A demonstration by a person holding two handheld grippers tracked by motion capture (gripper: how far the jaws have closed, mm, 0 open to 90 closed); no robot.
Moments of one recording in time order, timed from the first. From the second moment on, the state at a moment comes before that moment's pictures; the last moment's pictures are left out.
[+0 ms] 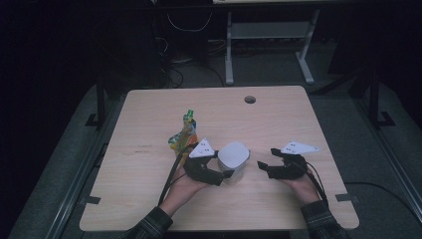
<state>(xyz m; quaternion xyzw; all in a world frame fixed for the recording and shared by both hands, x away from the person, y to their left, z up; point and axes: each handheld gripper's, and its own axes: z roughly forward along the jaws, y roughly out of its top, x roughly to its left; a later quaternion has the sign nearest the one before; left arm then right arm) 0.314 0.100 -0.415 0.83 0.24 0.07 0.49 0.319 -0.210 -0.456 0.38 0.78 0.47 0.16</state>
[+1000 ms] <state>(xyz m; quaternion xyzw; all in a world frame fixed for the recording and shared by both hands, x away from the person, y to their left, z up) 0.316 0.108 -0.399 0.82 0.26 0.08 0.50 0.320 -0.210 -0.458 0.38 0.78 0.46 0.16</state>
